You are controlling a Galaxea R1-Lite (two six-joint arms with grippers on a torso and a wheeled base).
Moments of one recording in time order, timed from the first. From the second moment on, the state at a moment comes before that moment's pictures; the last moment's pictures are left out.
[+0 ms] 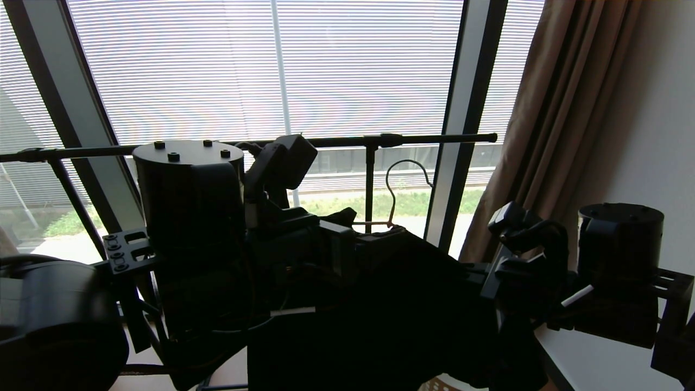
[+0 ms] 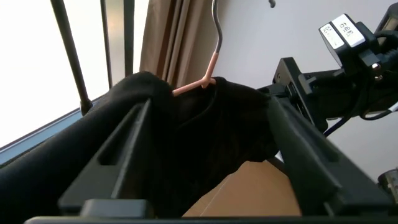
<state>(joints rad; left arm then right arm) -0.78 1.64 -0.87 -0.56 -0.07 -0.25 0.49 1.63 -0.55 -0.69 0.33 -0.10</state>
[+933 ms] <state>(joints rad) -0.71 1.52 -0.84 -0.46 -0.08 -0.24 0.43 1.63 -0.55 -0.72 0.38 -0.10</state>
